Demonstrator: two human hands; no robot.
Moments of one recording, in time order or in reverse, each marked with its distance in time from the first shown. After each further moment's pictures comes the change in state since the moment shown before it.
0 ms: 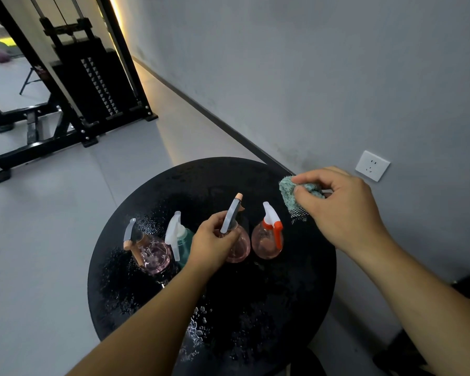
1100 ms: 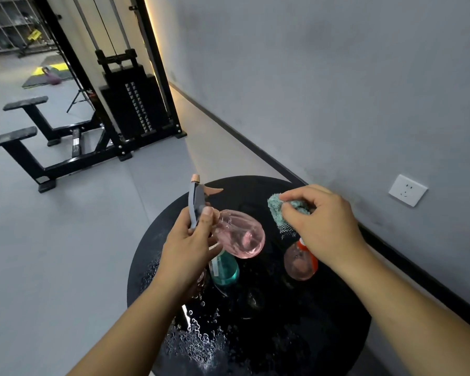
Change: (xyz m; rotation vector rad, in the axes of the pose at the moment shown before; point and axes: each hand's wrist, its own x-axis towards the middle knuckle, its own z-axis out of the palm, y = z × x) left_hand -0.052 0.073 -0.118 -0.474 0.129 -0.020; right_hand 0.004 -0.055 0.063 0.098 -0.091 -0.028
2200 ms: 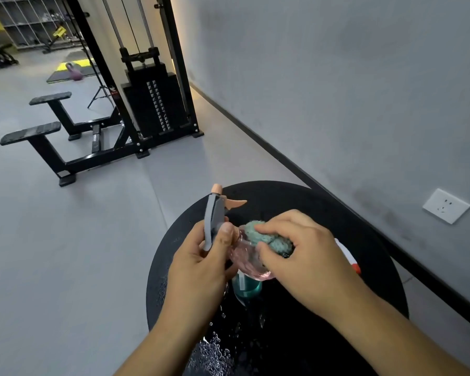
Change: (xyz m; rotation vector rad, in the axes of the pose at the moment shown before) left_hand -0.021 0.022 -0.019 -0.167 0.061 0.061; right_hand -0.022 -0.055 0.054 -0.065 -0.309 -0.101
